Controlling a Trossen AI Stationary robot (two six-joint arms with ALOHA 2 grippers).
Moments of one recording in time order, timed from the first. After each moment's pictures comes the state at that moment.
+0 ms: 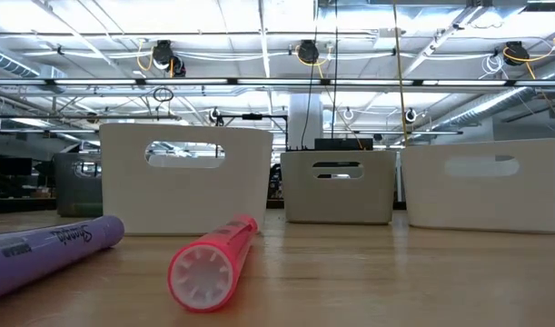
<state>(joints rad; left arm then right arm) -0.69 2.07 1.67 -0.48 -0.15 -0.95 0.71 1.39 0.97 -0.02 0.92 -0.27</state>
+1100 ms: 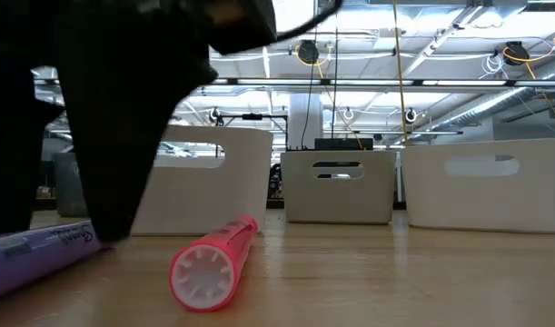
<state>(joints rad) -0.59 2.19 1.69 -0.99 -0.02 -1.86 0.86 0.86 0.44 0.43 0.91 -0.32</state>
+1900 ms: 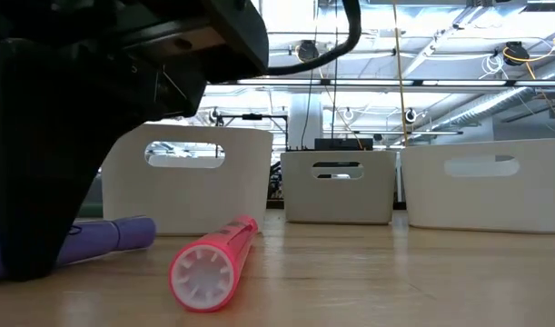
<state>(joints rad) -0.58 2.25 1.70 -1.00 0.11 -1.77 0.89 0.92 0.44 0.42 0.91 -0.22</state>
